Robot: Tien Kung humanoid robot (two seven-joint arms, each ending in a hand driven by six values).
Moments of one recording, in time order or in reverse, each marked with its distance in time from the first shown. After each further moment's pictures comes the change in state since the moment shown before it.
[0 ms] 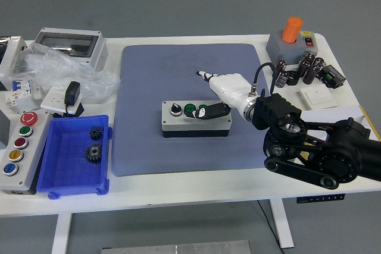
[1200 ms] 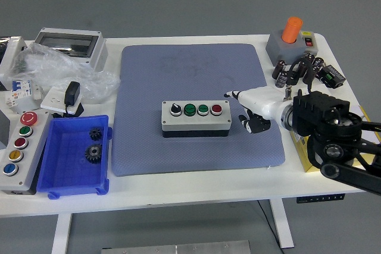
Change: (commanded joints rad) left arm 0.005 0.008 0.025 0.007 -0.039 0.004 0.000; right arm 0.000 -0.244 0.078 0.363 0.172 0.401 -0.125
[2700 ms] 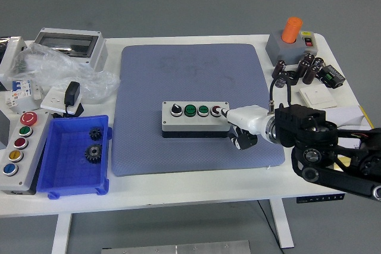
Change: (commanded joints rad) left arm -0.002 0.000 -0.011 -0.003 0.011 -0.003 -0.006; right arm 0.018 0.074 -0.095 -0.098 0.085 -0.019 0.000
